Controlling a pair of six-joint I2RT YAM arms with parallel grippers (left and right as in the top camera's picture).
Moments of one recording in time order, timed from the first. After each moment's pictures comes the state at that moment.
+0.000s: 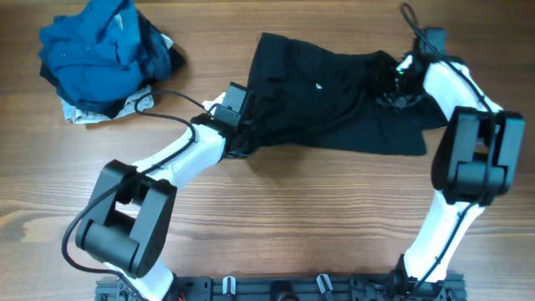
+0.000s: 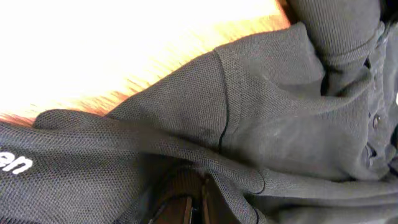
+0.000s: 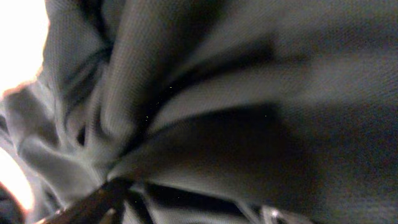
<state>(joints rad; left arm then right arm) -0.46 1.81 1.04 -0.35 0.03 -1.08 -0.10 2.19 1.59 -0.72 -0.35 0.63</state>
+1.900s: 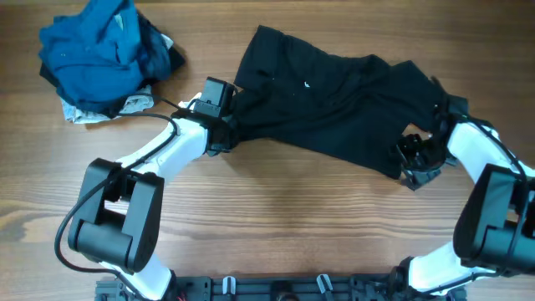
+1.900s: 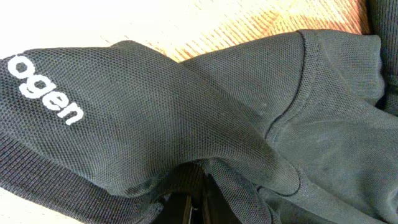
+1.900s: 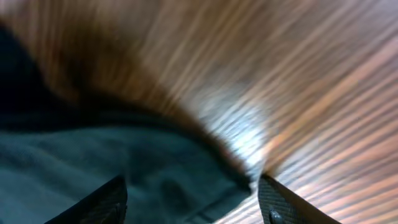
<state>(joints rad) -0.34 1.81 1.05 -0.43 -0.01 -1.06 -0.24 1.76 0.95 -0.79 -0.23 0.80</state>
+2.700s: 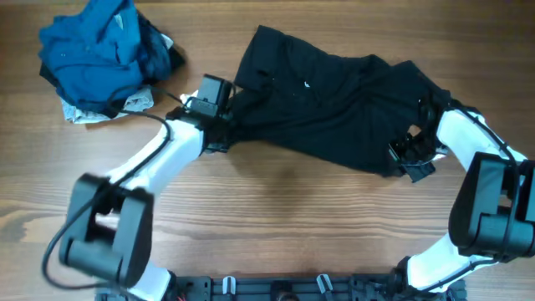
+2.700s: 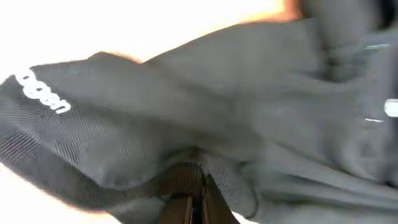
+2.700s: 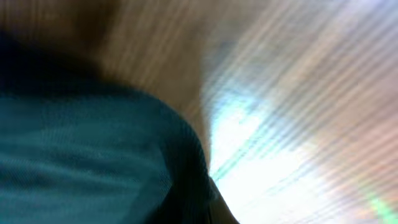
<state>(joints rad) -0.34 1.72 1.06 -0.47 0.02 -0.93 -0.18 1.82 1.05 -0.96 -0.13 0.88</state>
